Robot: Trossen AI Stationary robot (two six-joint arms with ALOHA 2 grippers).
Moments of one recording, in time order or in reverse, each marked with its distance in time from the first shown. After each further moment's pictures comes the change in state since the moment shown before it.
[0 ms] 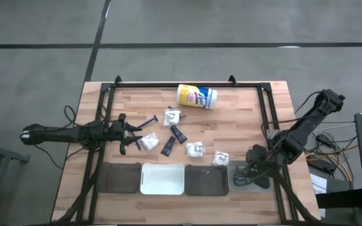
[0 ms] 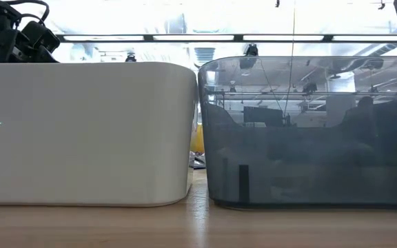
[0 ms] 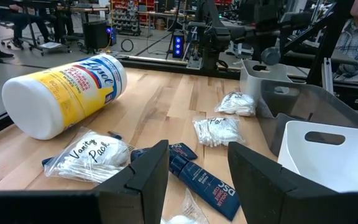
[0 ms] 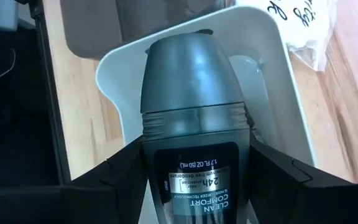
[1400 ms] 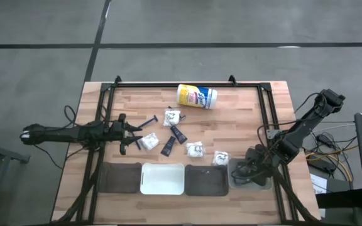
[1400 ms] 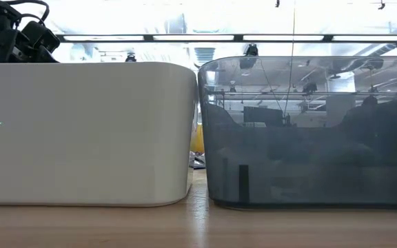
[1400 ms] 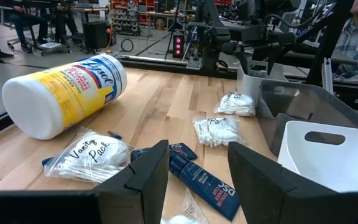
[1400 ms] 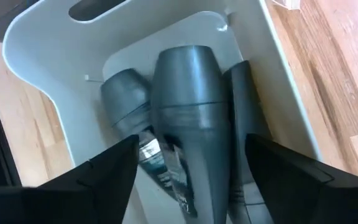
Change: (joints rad) left arm 0.000 0.000 0.000 0.000 0.000 0.000; right arm -0.003 0.000 -0.136 0.032 -0.008 0.127
